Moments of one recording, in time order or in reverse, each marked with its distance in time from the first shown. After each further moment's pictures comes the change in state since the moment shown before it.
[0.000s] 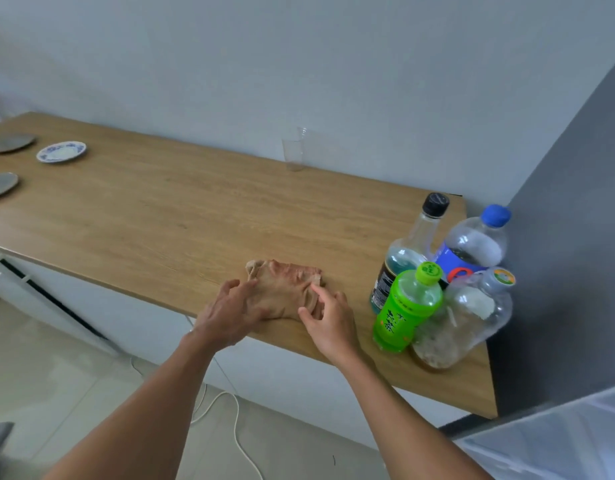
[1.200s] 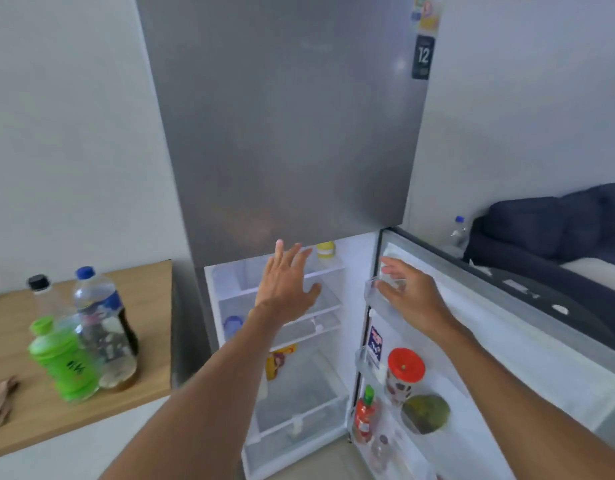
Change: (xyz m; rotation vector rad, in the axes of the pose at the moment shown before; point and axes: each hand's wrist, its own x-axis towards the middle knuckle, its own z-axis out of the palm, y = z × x) left_hand -0.325 0.634 0.192 0.091 0.179 1.058; right_hand -0.465 0.253 -0.595 -0.071 0.803 0.146
